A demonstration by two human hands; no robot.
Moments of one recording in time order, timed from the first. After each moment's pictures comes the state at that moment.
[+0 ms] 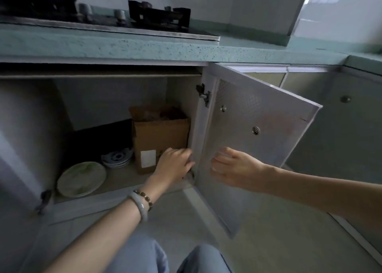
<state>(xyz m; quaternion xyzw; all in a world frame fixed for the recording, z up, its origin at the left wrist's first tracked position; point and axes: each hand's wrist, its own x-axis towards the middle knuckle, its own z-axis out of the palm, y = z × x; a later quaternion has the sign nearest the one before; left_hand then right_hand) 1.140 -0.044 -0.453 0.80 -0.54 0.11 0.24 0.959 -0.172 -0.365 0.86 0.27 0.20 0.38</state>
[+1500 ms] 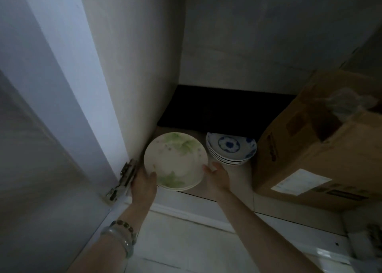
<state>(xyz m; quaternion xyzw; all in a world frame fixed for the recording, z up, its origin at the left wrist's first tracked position) 1.488 0.225 -0.801 0.77 0.18 -0.04 0.60 1.480 0.033 -0.780 0.83 -0.29 -0.02 -0.48</state>
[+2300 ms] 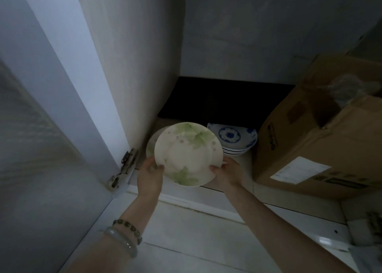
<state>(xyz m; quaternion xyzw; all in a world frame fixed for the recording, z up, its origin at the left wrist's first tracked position) 1.463 0.205 -0.776 0.71 0.21 -0.02 0.67 1.460 0.019 -0.768 0.79 -0.31 0.03 -0.52</state>
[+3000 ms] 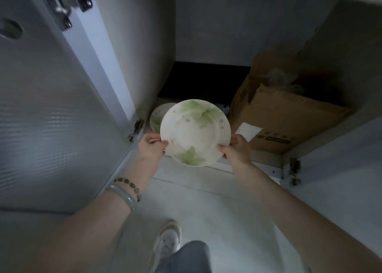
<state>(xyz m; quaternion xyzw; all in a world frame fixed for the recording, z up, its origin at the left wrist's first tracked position) 1.332 0.183 -0.595 0.66 0.31 -0.08 0.68 1.305 -0.024 -0.591 0.73 -0.35 -0.01 -0.58</state>
